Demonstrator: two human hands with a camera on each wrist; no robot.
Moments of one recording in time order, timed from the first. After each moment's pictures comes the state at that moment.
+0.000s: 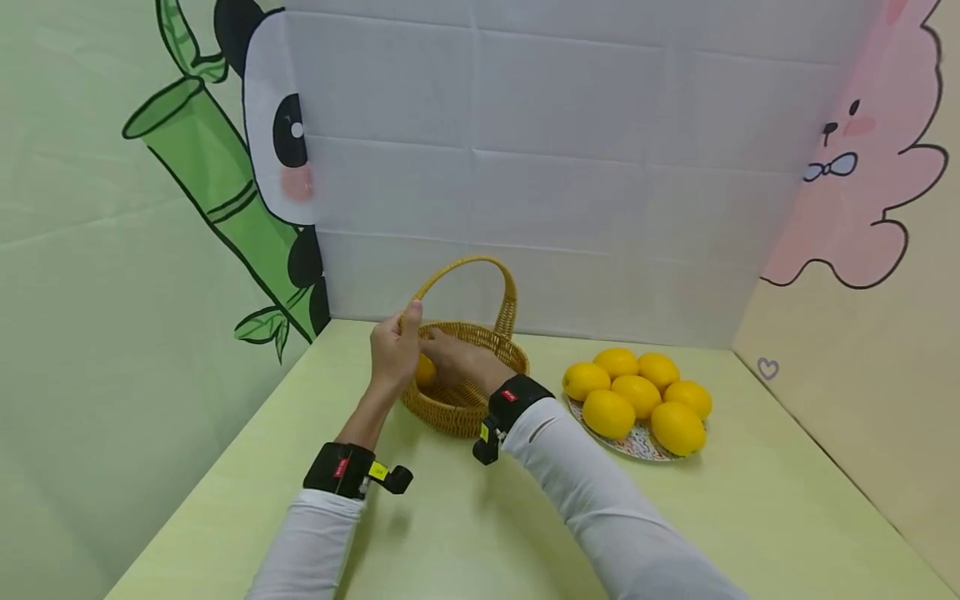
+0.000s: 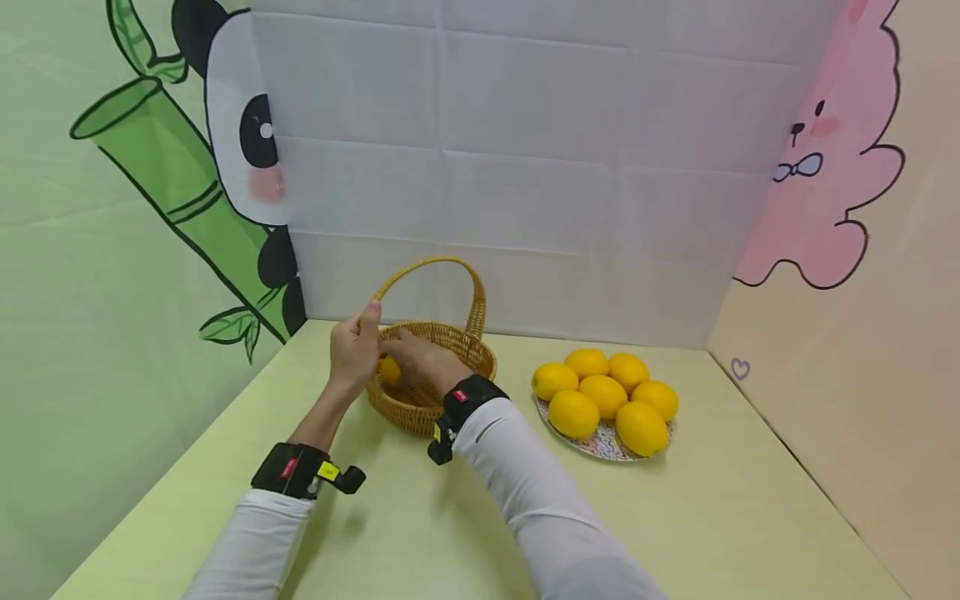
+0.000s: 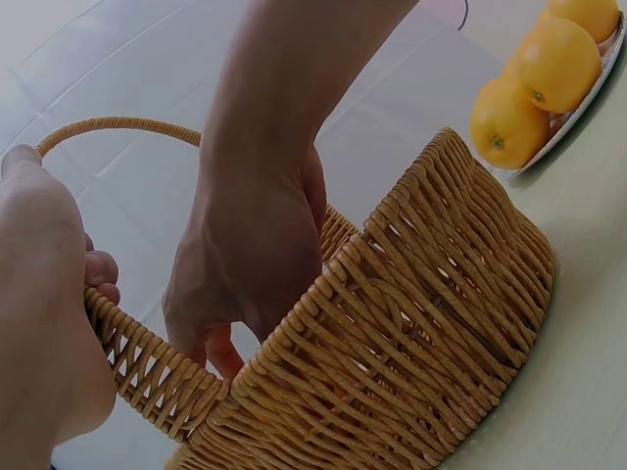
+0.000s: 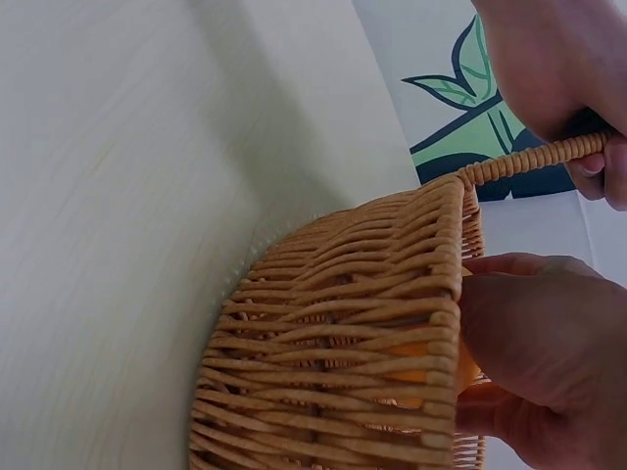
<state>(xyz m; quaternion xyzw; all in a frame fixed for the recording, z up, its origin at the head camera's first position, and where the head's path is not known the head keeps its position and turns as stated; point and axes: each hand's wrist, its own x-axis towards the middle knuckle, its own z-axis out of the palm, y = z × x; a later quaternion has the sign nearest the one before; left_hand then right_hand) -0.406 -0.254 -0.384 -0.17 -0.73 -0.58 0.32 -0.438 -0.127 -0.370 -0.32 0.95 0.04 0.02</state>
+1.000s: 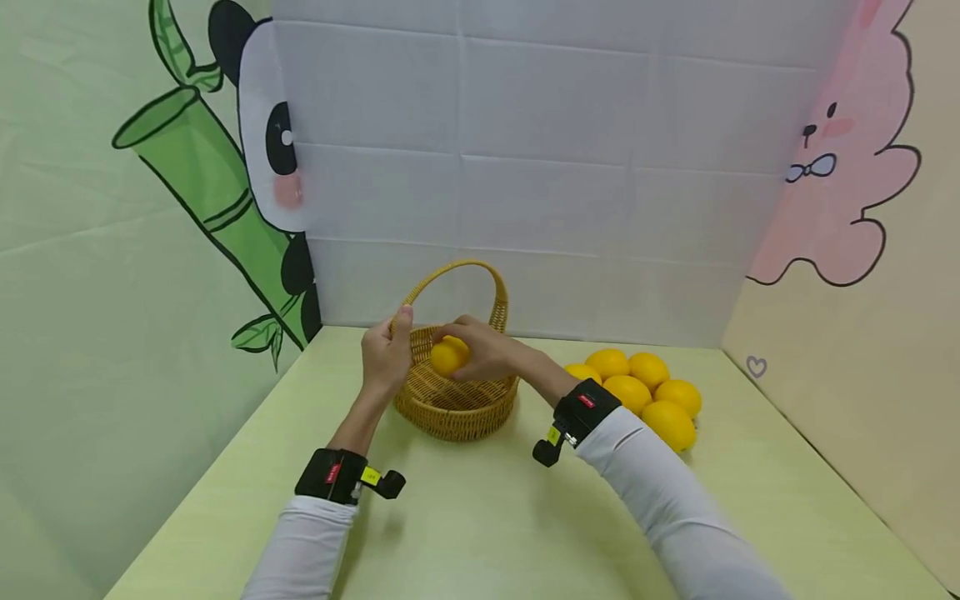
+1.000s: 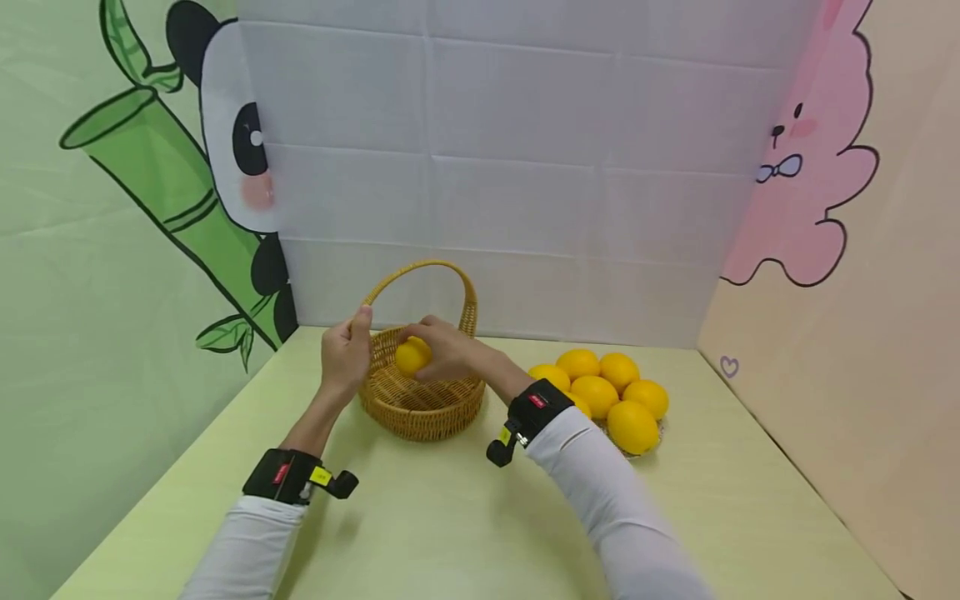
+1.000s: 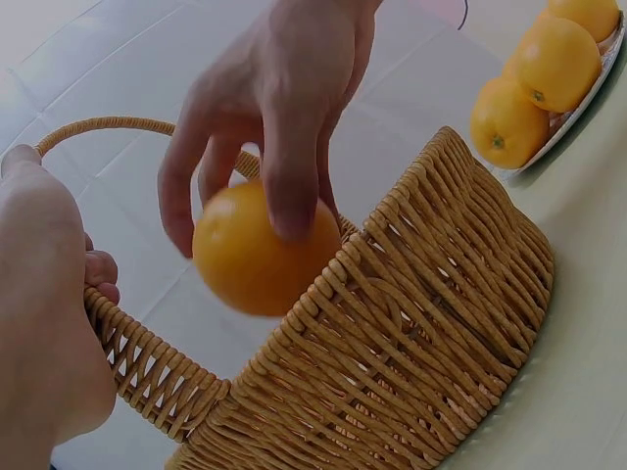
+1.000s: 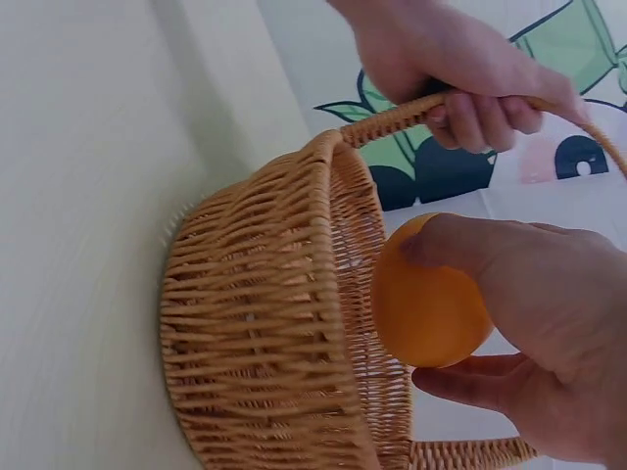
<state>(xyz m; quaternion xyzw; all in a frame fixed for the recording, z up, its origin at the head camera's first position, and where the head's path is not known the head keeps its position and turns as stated) -0.406 -0.266 -0.382 -0.17 -0.72 -0.59 0.33 -0.410 -0.060 -0.345 -0.37 0.92 -0.15 -0.06</state>
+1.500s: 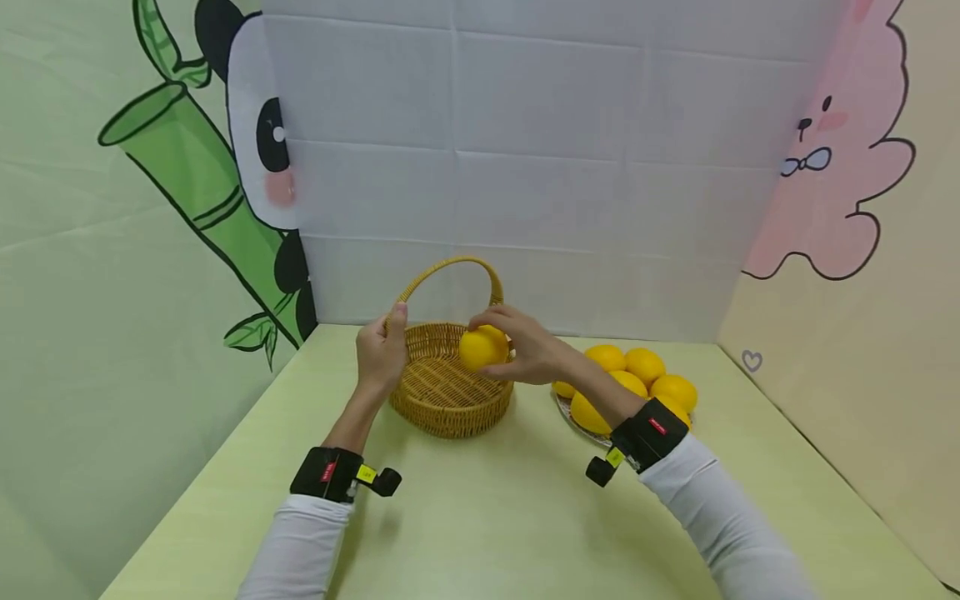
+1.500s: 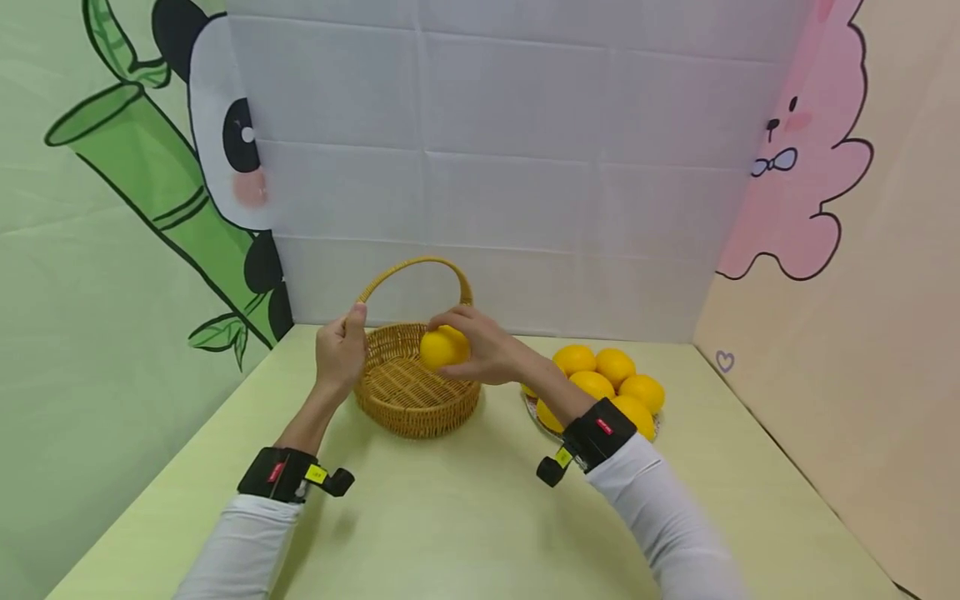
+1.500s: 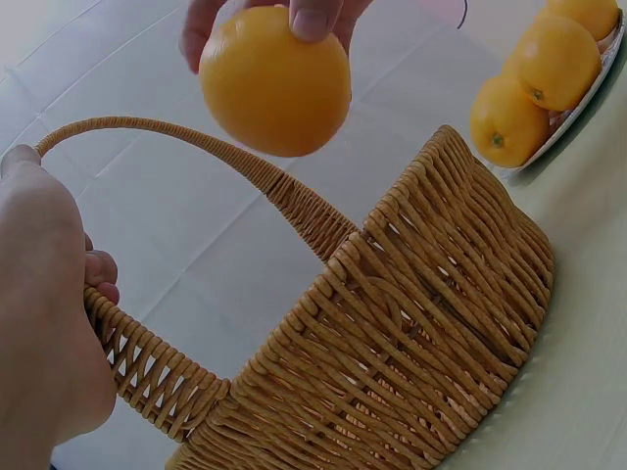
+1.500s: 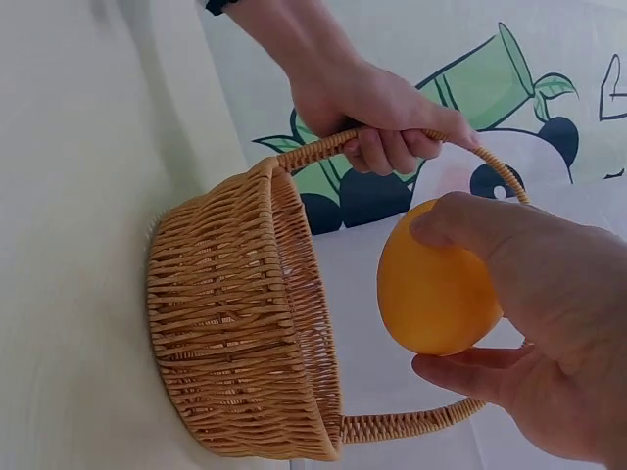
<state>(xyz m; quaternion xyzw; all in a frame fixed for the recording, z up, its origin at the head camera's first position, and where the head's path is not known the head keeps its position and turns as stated) -0.408 -0.265 -0.383 -0.18 -0.72 -0.58 0.33 -0.362 0.004 -0.327 -0.41 0.87 -0.22 -0.15</state>
